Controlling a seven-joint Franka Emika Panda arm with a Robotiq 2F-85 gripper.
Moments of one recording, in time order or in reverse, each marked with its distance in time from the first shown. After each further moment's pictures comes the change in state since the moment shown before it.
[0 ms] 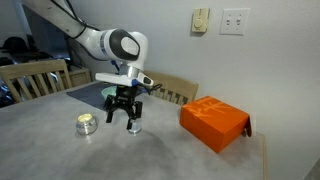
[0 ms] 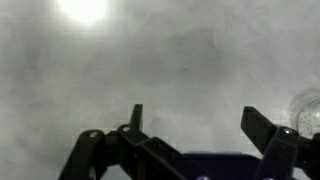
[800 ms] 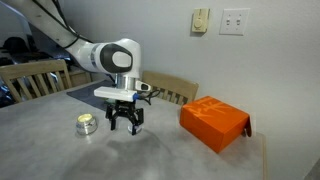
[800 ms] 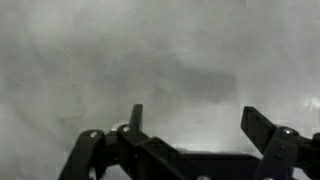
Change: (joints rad) arm -0.003 -0.038 0.001 -0.177 -0.013 0.329 -0.077
